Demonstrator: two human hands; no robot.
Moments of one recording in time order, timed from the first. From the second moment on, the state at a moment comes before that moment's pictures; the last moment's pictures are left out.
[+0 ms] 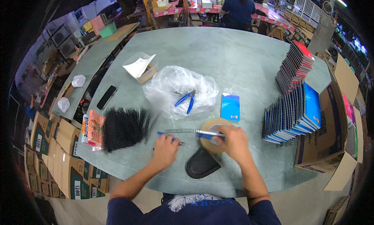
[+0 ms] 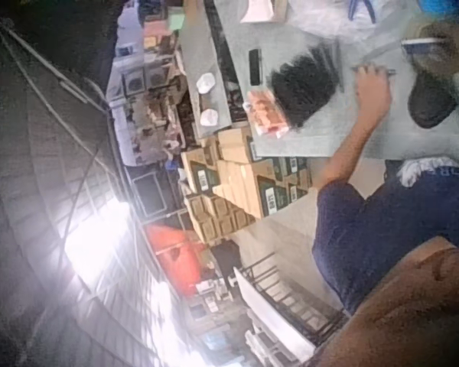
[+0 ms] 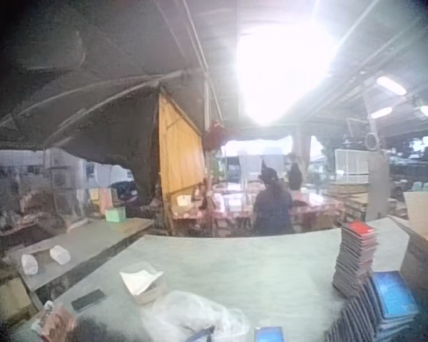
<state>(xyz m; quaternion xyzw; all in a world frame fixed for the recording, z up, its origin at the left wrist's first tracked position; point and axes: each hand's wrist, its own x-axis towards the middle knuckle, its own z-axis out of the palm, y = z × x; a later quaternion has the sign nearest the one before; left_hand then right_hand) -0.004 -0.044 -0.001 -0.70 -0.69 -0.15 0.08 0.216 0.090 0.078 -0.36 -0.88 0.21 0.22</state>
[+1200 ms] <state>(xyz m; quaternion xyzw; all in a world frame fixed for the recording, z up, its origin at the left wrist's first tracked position) 0.030 -0.014 0.068 -0.70 -0.62 -0.37 -0.02 0.245 0.115 -0.006 -0.31 -0.61 0.61 0.39</state>
